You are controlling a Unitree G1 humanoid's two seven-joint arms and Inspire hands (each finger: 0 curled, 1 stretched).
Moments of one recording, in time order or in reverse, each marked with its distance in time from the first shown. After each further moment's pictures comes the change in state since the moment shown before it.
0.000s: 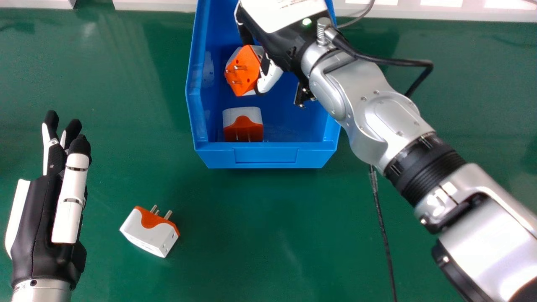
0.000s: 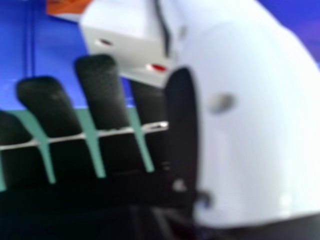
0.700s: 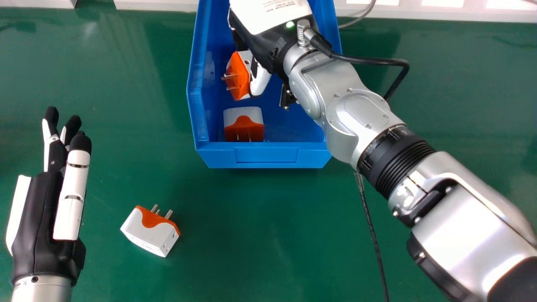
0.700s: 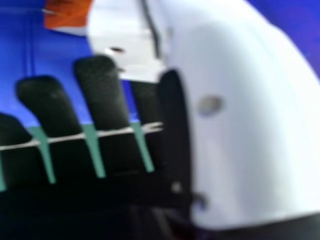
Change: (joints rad) left arm -0.016 0.000 -0.002 0.004 0.024 0.001 0.003; right arm -0.055 0.075 0.048 0.116 0.068 0.098 -0.019
